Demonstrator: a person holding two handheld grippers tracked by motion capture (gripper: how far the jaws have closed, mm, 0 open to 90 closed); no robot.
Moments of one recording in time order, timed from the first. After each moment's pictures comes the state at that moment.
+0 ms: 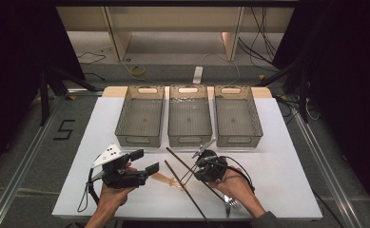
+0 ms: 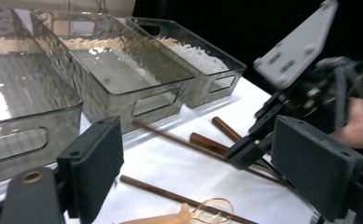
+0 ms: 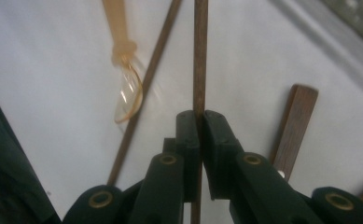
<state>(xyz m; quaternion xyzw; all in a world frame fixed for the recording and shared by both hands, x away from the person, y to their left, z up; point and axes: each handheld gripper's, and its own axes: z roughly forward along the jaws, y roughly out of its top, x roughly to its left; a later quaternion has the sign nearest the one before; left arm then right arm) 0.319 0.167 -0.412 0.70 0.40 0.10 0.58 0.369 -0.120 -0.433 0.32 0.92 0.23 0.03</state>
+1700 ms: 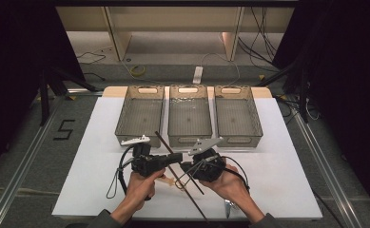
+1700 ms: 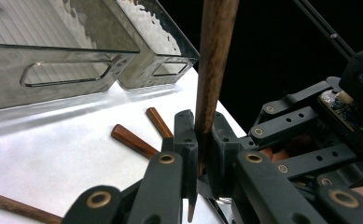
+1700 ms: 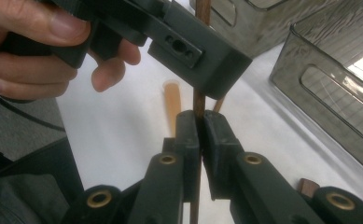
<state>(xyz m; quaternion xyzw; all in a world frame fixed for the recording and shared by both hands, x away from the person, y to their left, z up) 0.359 0.111 -0.423 0.67 0.44 -0.11 0.59 0.343 -0.107 -0.390 0.26 0.89 0.37 0.07</state>
